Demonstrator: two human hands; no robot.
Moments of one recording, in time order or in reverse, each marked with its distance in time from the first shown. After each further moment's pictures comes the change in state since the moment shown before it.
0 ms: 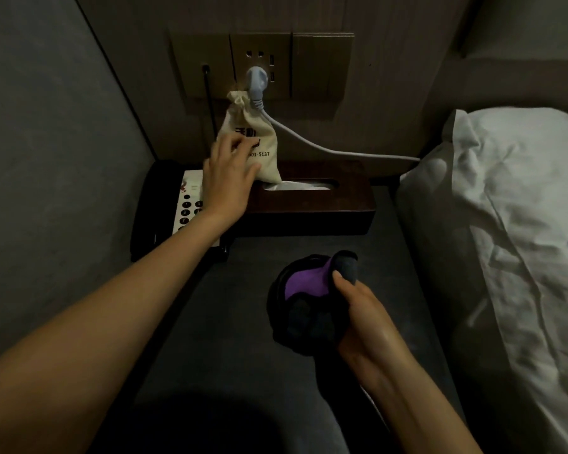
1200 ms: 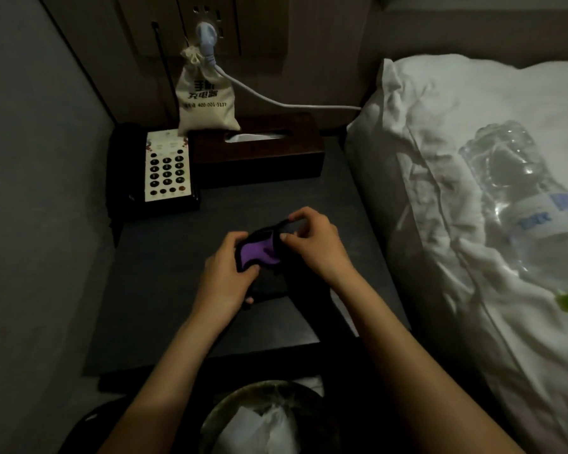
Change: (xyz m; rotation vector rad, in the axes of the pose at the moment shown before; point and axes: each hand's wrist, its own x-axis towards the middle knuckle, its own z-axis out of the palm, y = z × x) left_hand -0.221 0.093 -0.080 -0.616 -0.489 -0.518; right_hand -0.010 0.019 -0.033 -1.057 0.143 -0.499
